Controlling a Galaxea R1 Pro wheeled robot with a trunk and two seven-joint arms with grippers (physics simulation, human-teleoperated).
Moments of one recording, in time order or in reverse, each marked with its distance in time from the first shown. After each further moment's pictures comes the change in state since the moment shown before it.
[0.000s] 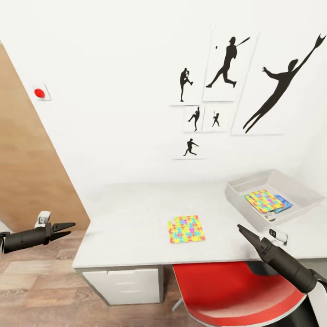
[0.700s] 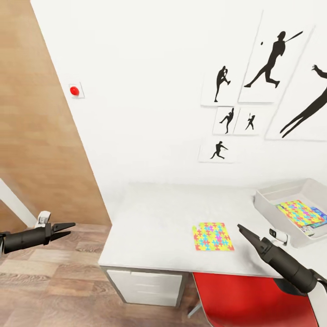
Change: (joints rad) left arm 0.000 0.000 0.000 0.001 -0.001 -0.001 0.000; right arm 0.000 0.000 0.000 0.000 0.000 -0.001 0.003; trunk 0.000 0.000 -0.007
